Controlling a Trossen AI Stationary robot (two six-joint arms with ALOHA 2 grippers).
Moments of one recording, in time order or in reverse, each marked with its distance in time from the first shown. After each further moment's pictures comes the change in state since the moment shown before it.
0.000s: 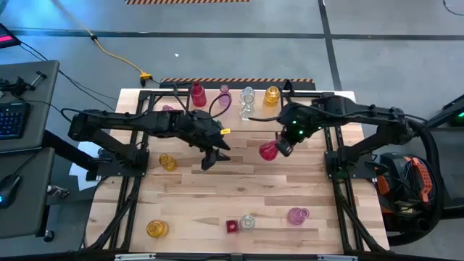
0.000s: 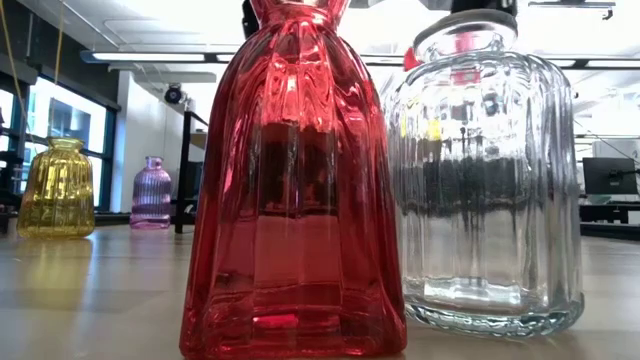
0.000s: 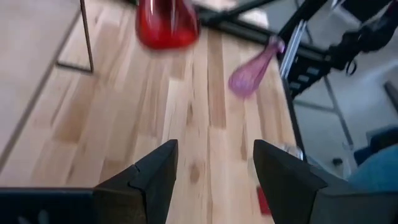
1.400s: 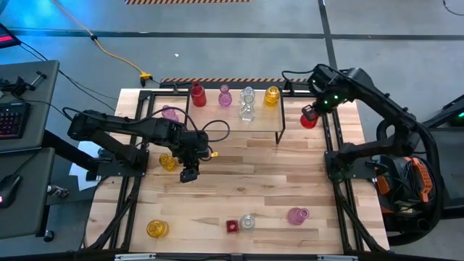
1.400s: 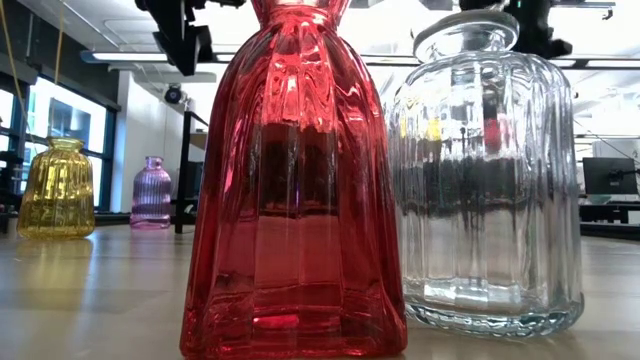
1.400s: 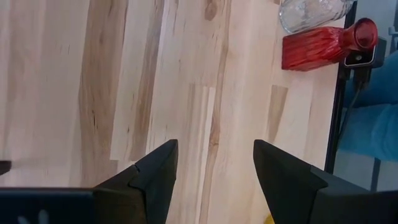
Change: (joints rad) left arm -0.101 0.000 0.000 -0.559 -0.005 -0.025; right arm -0.657 -0.116 -0.124 -0.302 0.100 -0.321
